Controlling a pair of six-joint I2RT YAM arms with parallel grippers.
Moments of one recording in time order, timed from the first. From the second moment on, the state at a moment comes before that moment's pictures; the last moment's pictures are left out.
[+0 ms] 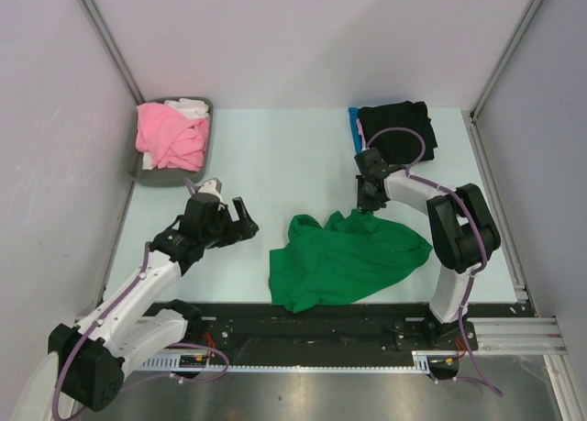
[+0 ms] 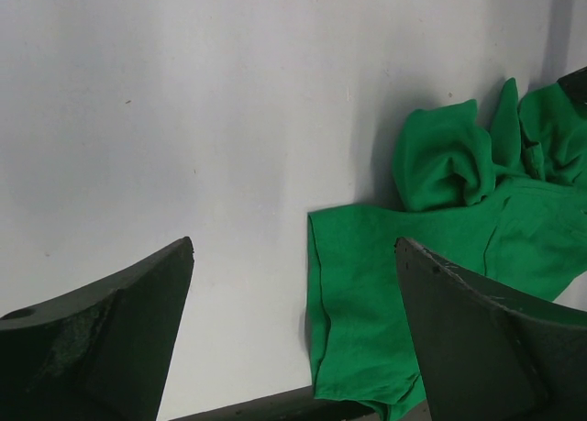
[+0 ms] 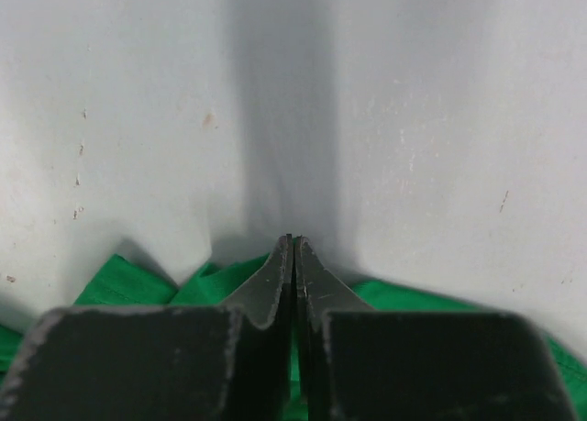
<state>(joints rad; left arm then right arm) -0.41 0.91 0.63 -0.47 -0.02 -0.63 0.40 1.85 1.19 -0.45 0.13 0.41</state>
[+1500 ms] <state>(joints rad) -0.80 1.47 0.93 -0.14 0.10 -0.73 0.35 1.09 1.66 -1.00 0.56 0.37</state>
